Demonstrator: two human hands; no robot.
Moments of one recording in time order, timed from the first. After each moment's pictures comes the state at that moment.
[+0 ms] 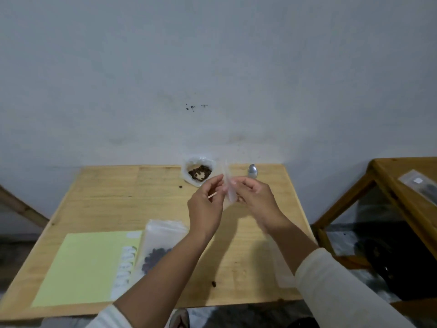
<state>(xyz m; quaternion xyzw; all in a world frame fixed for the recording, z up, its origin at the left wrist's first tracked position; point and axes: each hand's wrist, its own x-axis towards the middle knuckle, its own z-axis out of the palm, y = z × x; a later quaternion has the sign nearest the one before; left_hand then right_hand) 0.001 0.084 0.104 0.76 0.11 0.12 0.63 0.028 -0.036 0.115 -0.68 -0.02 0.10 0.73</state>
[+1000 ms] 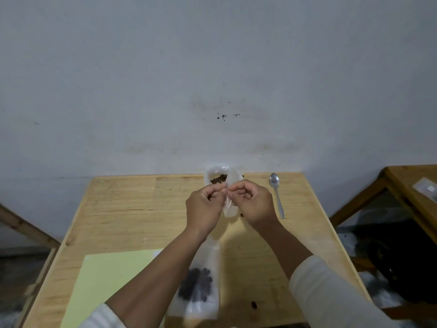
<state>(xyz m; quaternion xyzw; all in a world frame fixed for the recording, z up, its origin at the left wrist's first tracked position) 0.041 0.198 0.101 0.75 0.11 0.05 0.65 0.053 0.076 0.109 -0.79 0.00 -0.02 0.61</state>
